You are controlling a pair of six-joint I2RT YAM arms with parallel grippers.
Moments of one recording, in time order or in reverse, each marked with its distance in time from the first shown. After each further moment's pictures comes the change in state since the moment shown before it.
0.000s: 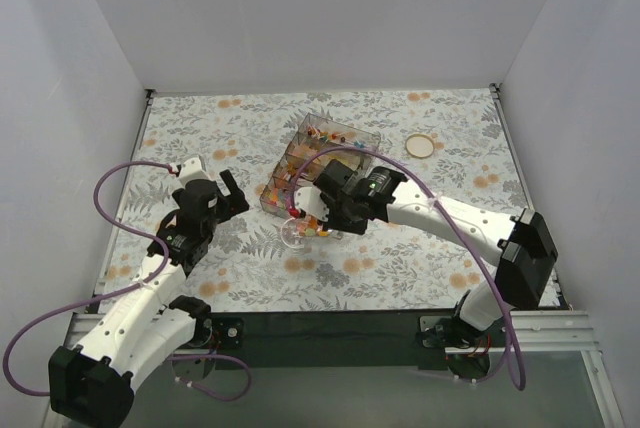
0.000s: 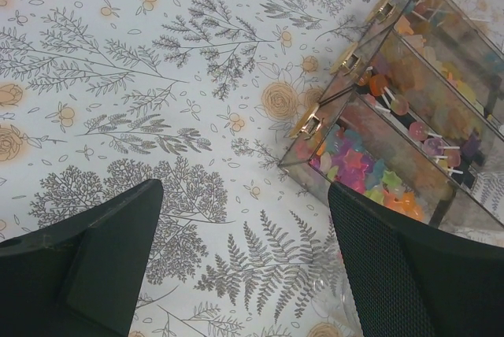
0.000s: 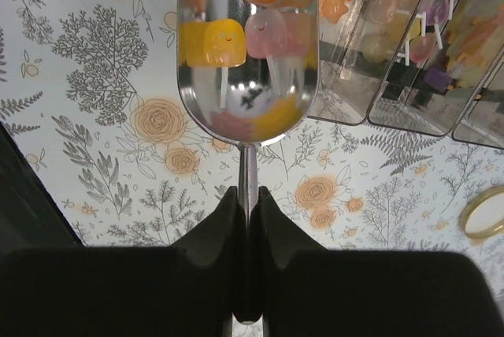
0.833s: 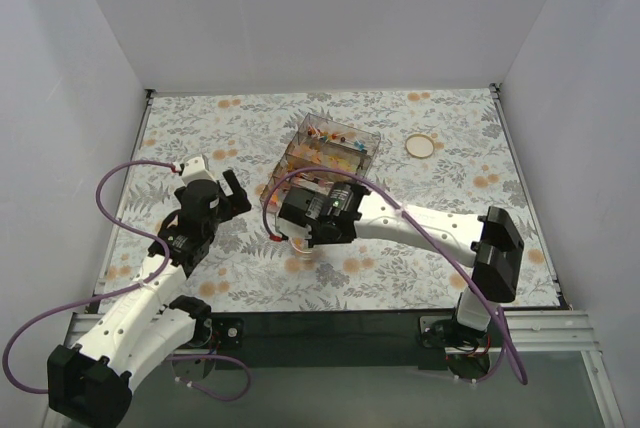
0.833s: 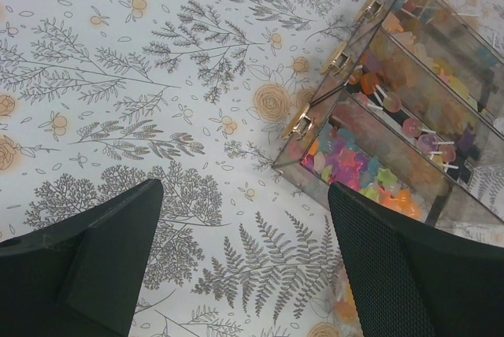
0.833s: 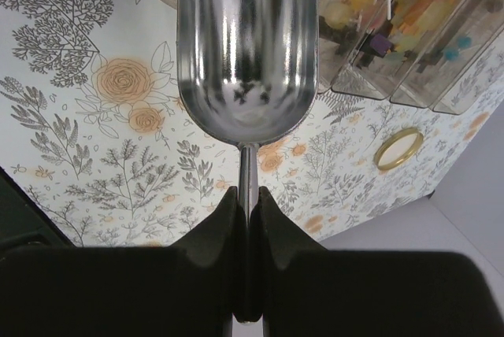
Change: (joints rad) left arm -0.026 0.000 -0.002 0.023 -0.004 0.019; right arm 0.208 0.159 0.202 -0.219 0.341 0.024
